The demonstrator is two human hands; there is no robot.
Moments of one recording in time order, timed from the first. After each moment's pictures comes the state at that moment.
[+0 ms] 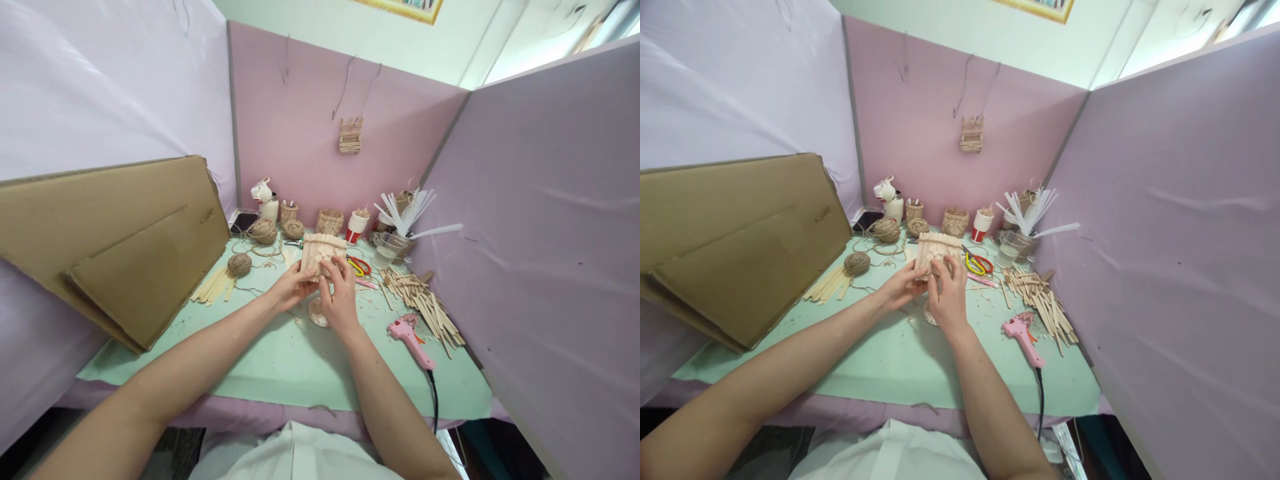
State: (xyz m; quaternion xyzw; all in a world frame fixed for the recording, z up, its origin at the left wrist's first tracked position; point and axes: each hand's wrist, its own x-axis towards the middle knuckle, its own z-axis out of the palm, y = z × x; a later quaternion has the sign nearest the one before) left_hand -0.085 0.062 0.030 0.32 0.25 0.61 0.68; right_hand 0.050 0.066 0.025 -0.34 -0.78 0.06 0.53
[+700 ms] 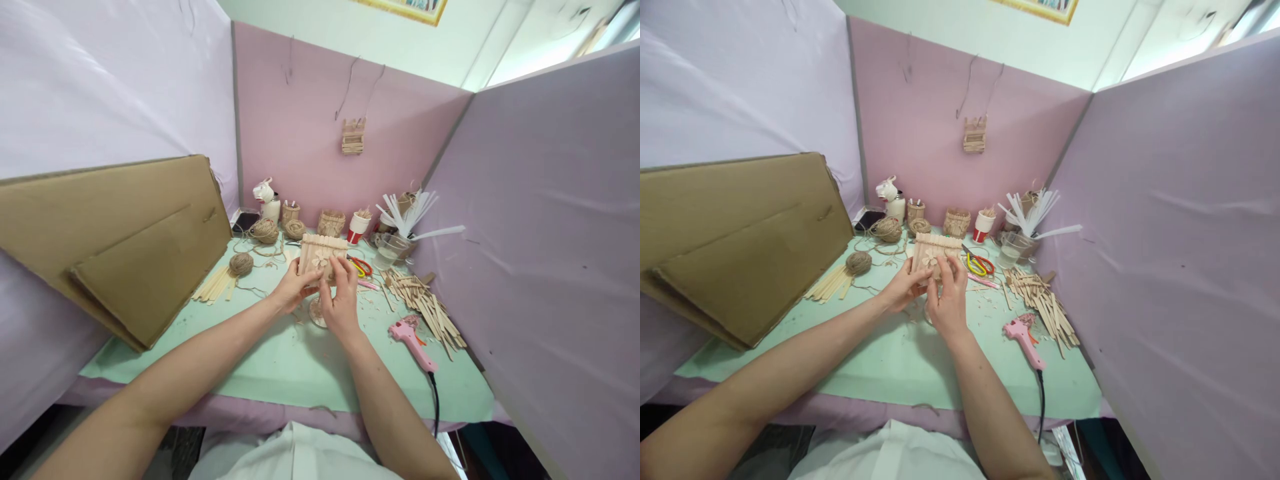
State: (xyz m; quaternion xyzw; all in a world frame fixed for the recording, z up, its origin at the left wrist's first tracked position) left_hand -0.078 0.053 0.034 0.36 0.34 0.63 0.59; right_hand 0.048 0.053 0.030 -0.33 -0.77 0.08 0.54
